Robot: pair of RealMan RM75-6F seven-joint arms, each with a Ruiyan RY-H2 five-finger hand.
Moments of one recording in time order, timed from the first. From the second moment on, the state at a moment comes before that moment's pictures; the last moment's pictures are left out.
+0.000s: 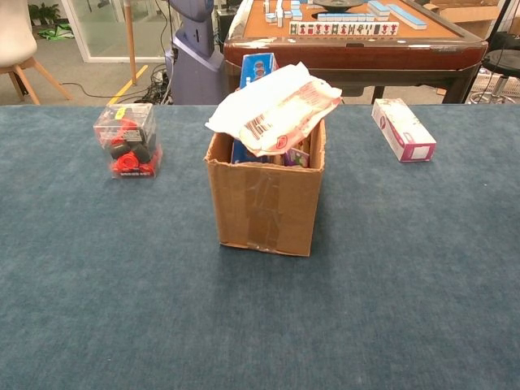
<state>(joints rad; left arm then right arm) -0.07 -1.12 -0.07 -1.58 1.51 1.55 0.04 0.44 -1.02 0.08 -1.91 -1.29 1.41 -0.42</state>
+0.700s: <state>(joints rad) -0.09 -1.17 -0.05 -1.53 1.55 1.54 0.04 0.17 -1.04 -0.03 -1.77 -1.29 1.51 -0.22</state>
